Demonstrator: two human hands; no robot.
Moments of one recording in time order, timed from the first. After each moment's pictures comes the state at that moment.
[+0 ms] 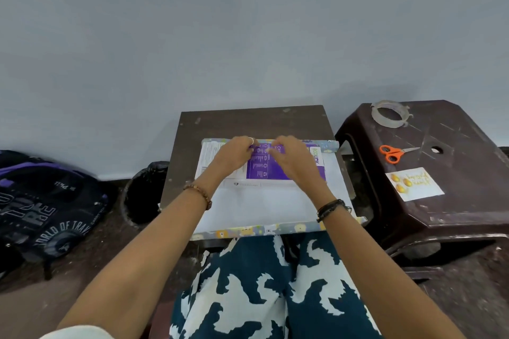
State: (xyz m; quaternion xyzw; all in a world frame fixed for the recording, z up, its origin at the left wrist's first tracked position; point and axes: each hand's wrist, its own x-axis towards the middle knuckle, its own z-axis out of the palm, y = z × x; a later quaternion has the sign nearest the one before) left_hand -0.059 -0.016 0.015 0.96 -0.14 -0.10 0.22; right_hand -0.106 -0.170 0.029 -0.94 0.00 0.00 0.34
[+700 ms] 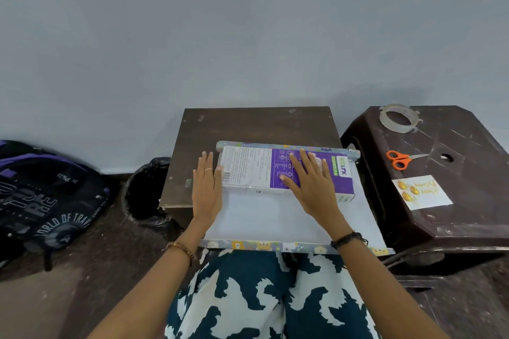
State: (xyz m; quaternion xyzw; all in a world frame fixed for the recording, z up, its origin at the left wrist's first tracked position) left_hand -0.127 0.031 -0.067 0.91 0.05 0.11 0.40; right_hand -0.133 -0.207 -0.034 -0.99 -0.07 0.01 0.08
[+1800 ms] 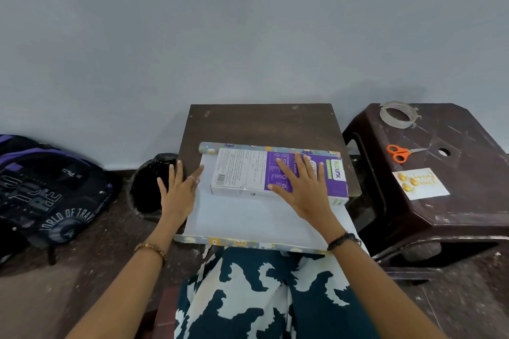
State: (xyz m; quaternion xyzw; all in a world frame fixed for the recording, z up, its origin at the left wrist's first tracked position) left_hand -0.152 0.113 -0.063 1.00 0.05 -0.03 0.07; right_hand -0.159 -0.179 -0.039 -0.99 -0.08 -0.01 0.10
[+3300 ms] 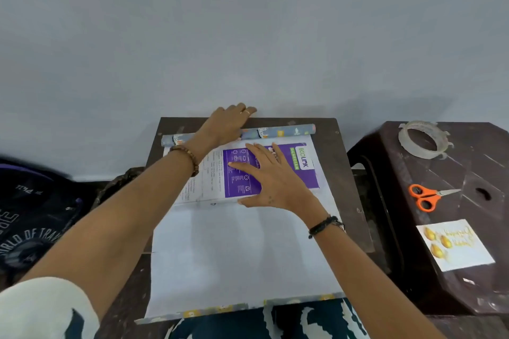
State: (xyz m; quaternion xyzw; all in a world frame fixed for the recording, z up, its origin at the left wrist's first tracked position) left_hand 0.106 -0.009 -0.011 0.97 -0.26 -0.02 0.01; right_hand -0.014 -0.169 -0.037 -0.94 -0.31 0.03 0.16
